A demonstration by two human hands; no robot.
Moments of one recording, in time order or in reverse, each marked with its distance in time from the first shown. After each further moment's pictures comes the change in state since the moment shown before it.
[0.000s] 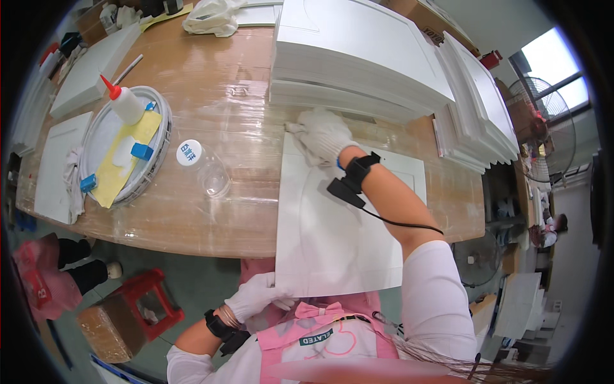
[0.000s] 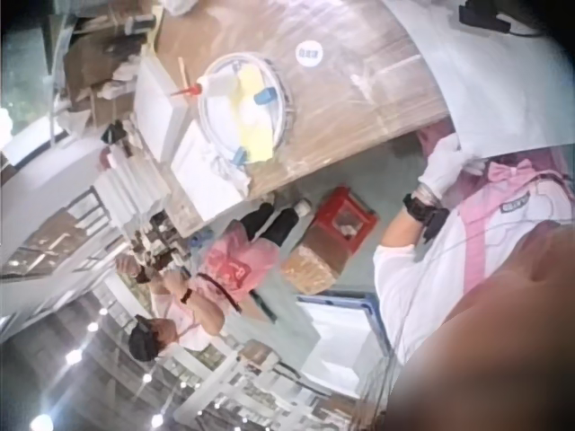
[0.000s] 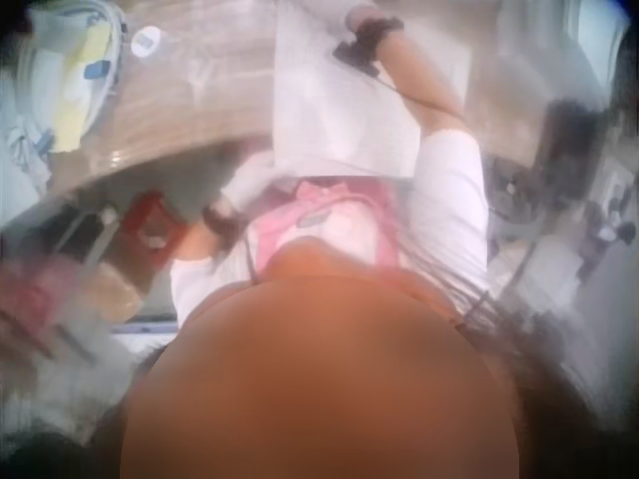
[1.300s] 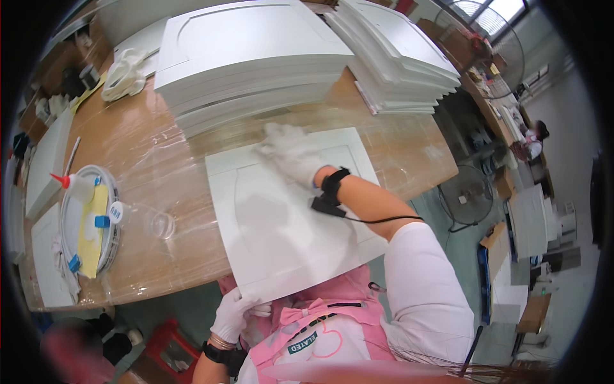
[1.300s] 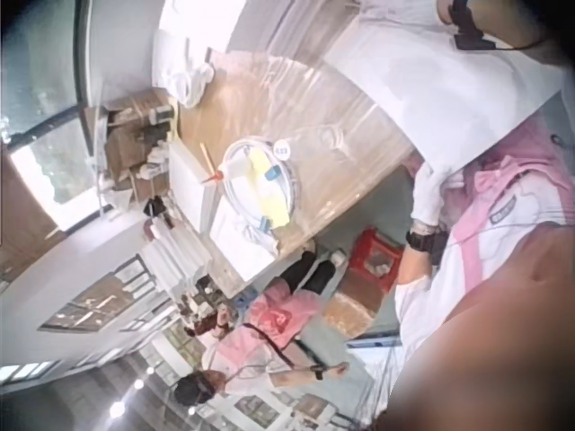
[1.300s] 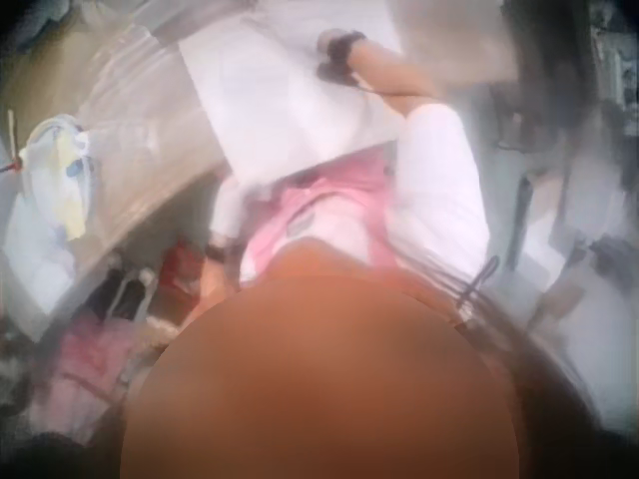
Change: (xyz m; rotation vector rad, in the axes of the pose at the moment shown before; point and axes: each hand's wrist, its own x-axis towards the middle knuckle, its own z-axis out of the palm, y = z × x) left_hand 0.003 -0.018 0.009 -0.145 0.126 0.082; right_hand -0.105 0.046 -0.003 0.251 0.205 0.301
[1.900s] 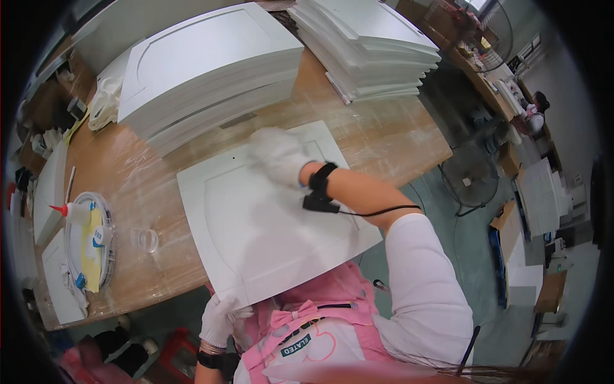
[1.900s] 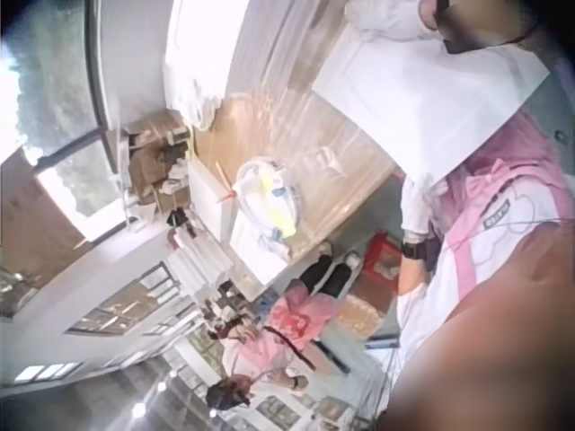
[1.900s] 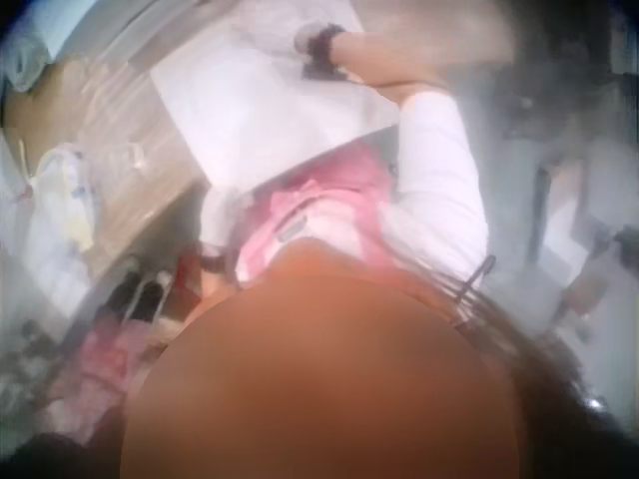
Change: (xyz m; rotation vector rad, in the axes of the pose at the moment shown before) left_hand 0.002 -0.007 0.013 -0.111 0.103 0.080; right_hand -0.016 0.069 0.005 -0.164 -0.086 -0.165
